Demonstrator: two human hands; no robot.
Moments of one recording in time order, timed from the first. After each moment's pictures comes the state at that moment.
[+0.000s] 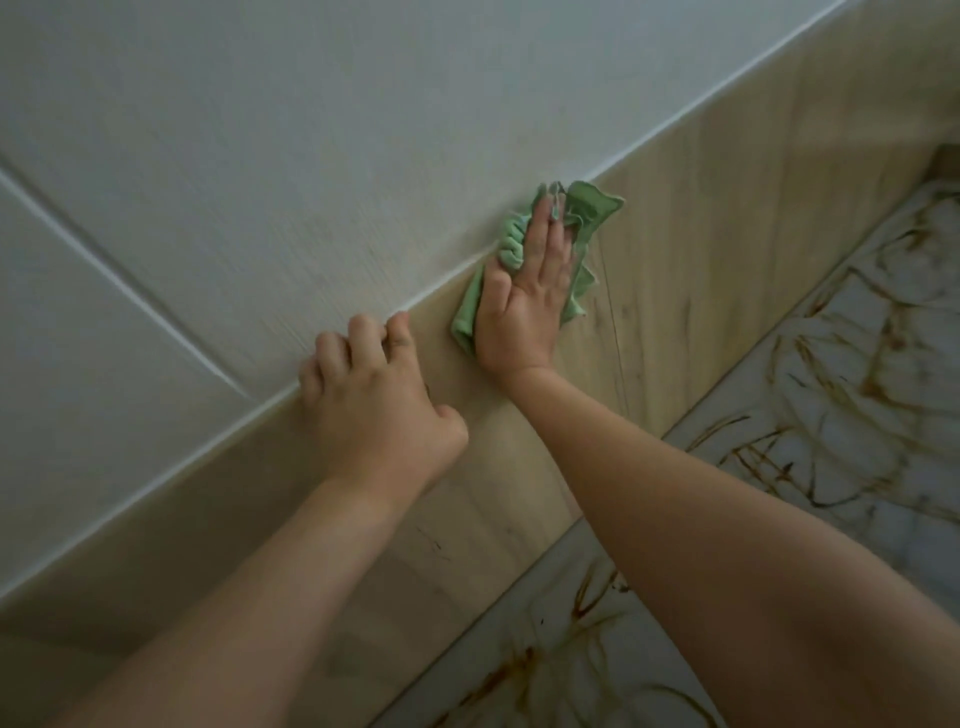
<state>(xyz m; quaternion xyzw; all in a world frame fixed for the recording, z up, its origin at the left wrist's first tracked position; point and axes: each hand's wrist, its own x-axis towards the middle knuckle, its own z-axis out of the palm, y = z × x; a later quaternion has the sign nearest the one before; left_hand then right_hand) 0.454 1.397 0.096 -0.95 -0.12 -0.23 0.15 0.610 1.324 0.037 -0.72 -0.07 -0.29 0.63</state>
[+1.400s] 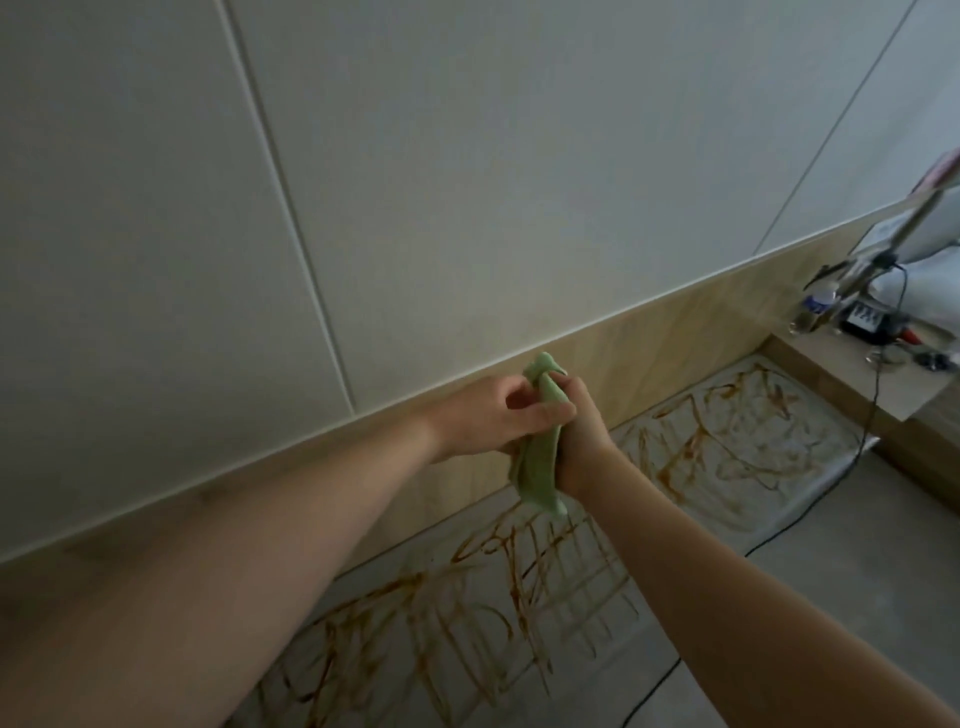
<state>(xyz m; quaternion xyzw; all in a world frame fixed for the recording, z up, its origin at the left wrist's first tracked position) 0.401 1.329 0.331 -0.81 0.02 0.19 -0.56 0.437 1.188 0.300 -0.48 0.12 0.31 0.81</state>
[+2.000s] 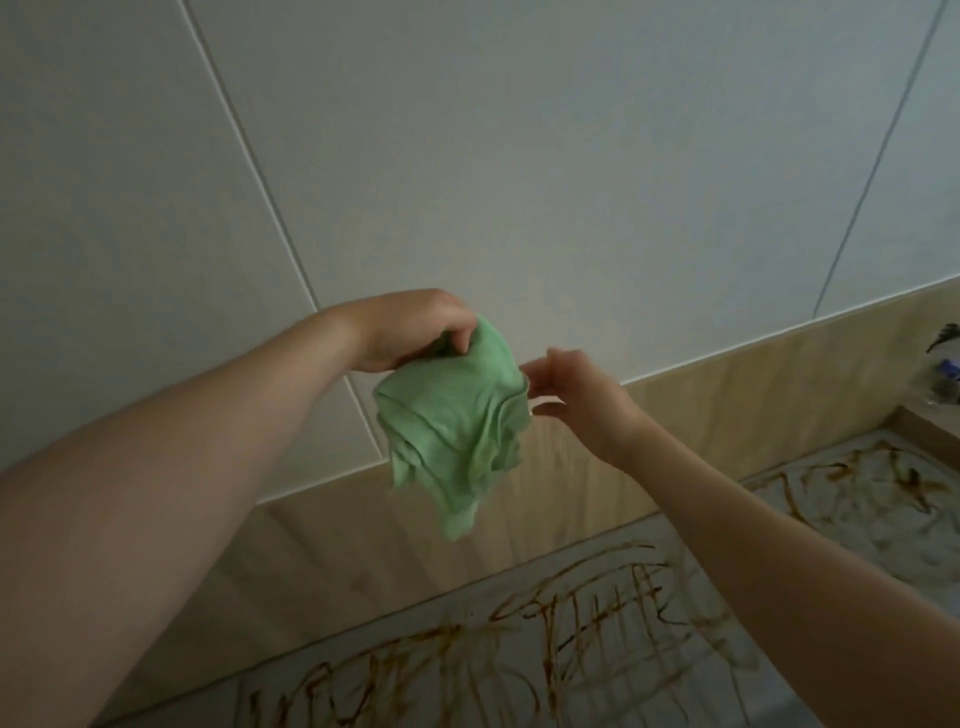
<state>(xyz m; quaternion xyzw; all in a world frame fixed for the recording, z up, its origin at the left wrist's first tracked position) 0.388 1.254 0.539 -0.91 -0.12 0.06 -0.39 0.492 1.076 0.397 -0.58 -0.23 0.31 0.72</state>
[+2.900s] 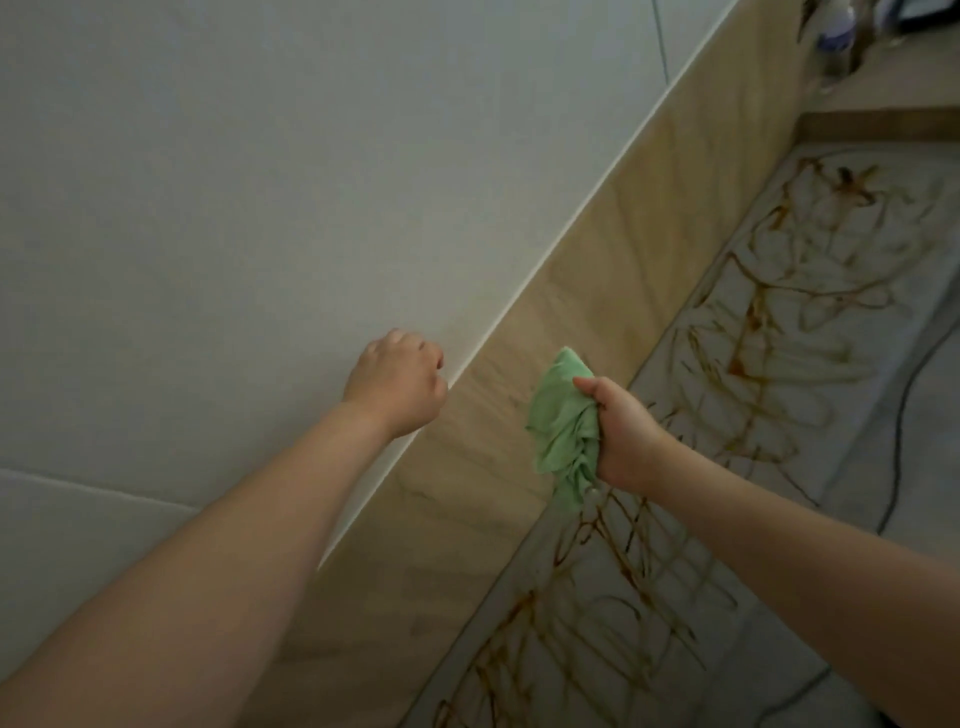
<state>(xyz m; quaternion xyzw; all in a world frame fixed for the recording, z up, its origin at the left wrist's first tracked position) 0.569 1.240 0.353 -0.97 0.10 0.03 0.21 0.525 1.012 0.220 -0.30 0.20 0.34 0.87</state>
